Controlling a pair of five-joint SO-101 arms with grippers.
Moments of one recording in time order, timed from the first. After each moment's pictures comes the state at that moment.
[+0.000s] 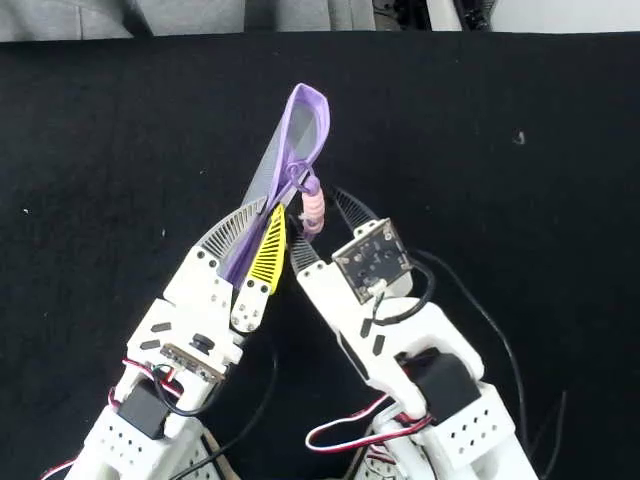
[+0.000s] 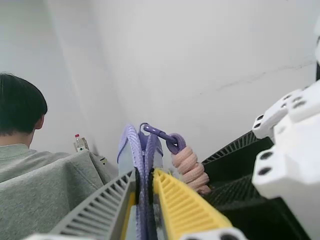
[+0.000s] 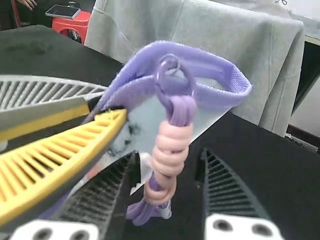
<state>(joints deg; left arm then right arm) 26.4 -105.0 95.8 1.9 -19.6 -29.8 -80.0 68.6 35.1 10.1</state>
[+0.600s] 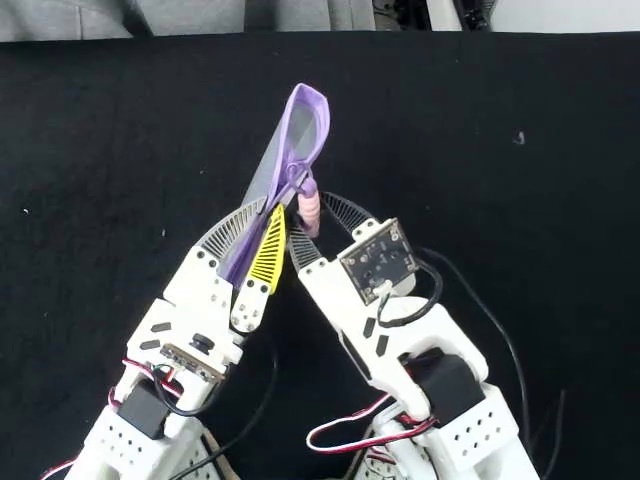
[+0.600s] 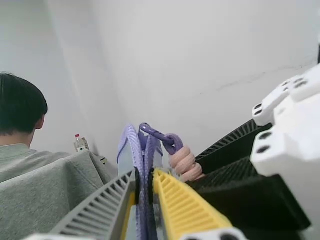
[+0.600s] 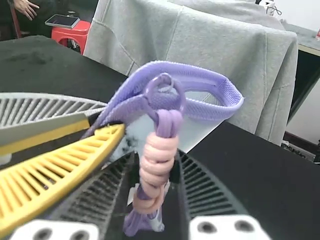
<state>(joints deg) 26.4 -105.0 95.8 1.9 -19.6 -29.7 -80.0 66.4 35.2 10.1</state>
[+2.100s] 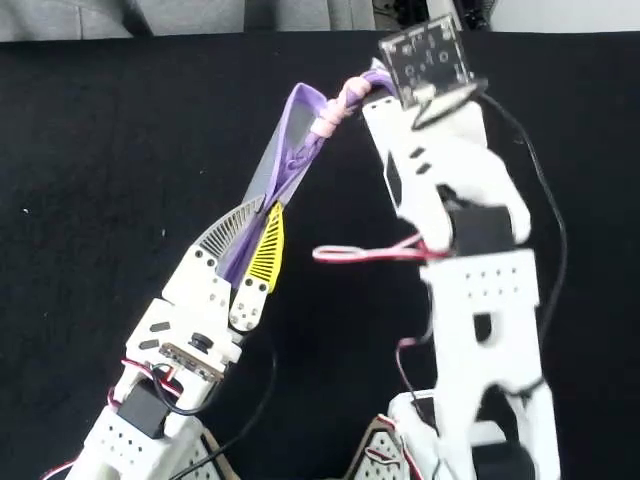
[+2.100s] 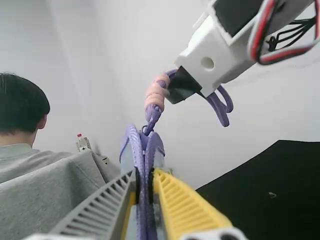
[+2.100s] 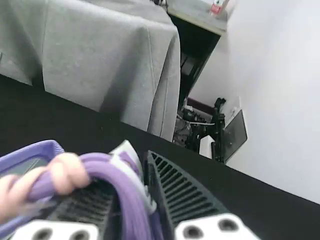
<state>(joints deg) 25.2 -105.0 95.9 1.9 -19.4 -5.6 -32.1 16.8 39.8 19.4</state>
